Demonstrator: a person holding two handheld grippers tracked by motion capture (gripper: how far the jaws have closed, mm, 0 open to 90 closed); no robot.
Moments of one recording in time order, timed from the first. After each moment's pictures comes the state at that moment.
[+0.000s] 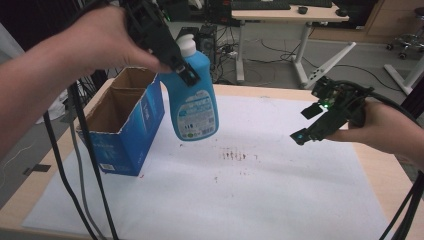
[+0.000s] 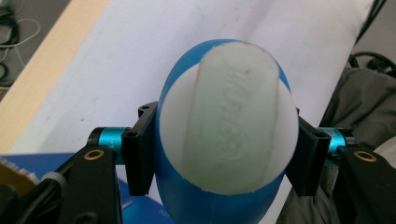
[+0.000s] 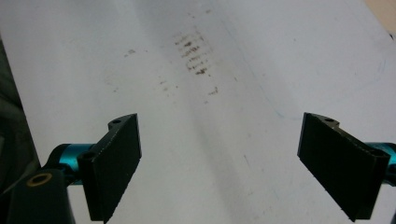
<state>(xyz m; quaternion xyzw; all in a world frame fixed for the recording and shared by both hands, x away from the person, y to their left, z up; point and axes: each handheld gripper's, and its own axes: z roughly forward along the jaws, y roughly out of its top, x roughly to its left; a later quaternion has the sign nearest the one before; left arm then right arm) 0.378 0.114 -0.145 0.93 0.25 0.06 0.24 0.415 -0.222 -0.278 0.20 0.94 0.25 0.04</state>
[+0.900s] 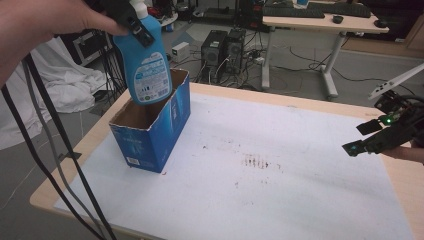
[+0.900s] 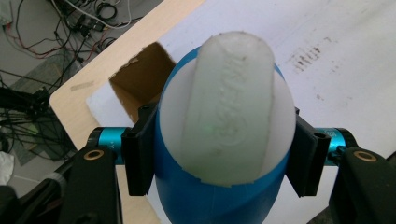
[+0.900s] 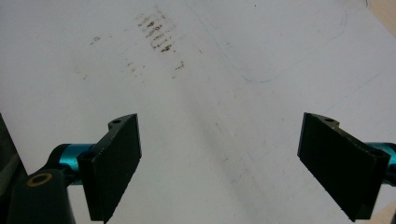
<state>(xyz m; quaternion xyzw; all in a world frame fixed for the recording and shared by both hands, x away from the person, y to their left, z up) 0.369 0.239 -0.105 0.87 0.42 0.17 0.20 0.432 -0.267 -0.282 0.26 0.93 0.25 0.04</state>
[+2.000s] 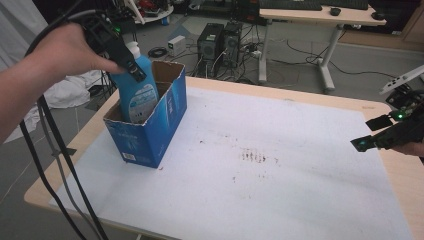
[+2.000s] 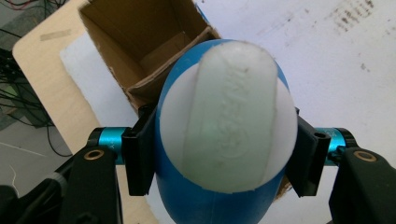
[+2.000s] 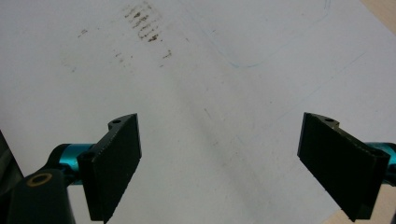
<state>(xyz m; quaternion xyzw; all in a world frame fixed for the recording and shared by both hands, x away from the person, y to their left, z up) 0.386 0.260 -0.201 0.86 0.46 0.13 0.15 0.430 -0.286 -0.283 0.28 0.93 0.25 0.05</state>
